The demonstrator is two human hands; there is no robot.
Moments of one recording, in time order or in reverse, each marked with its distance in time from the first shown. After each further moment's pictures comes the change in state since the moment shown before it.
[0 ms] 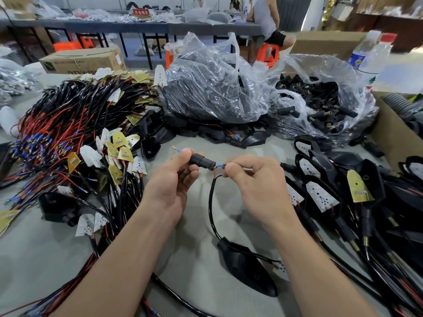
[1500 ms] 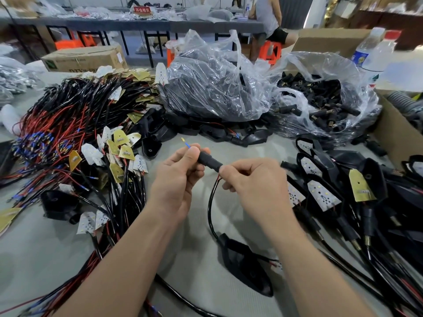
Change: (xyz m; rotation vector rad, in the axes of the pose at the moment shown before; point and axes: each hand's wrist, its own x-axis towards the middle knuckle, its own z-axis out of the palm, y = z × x) left_hand -0.008 -0.005 0.006 0.080 -0.108 0.112; right_hand -0.006 -0.004 0.004 -0.137 0.005 0.126
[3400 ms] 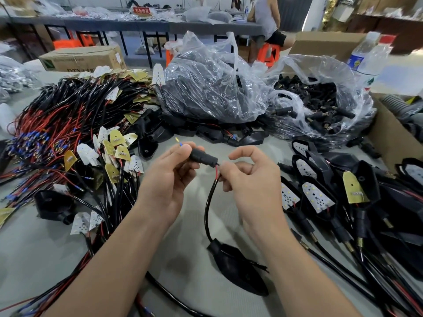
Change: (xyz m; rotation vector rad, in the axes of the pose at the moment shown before) left_hand 0.000 0.005 -0.007 0.036 -0.054 0.003; right_hand -0.005 -0.010 0.010 0.447 0.110 0.079
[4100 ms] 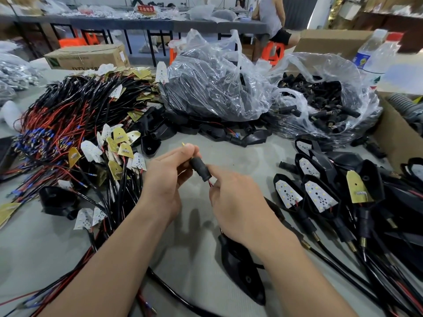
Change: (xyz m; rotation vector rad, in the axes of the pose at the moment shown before) left_hand 0.001 -0.003 -0.001 0.203 0.134 0.034; right_hand -0.008 0.005 0.001 -0.859 -0.432 -0.255
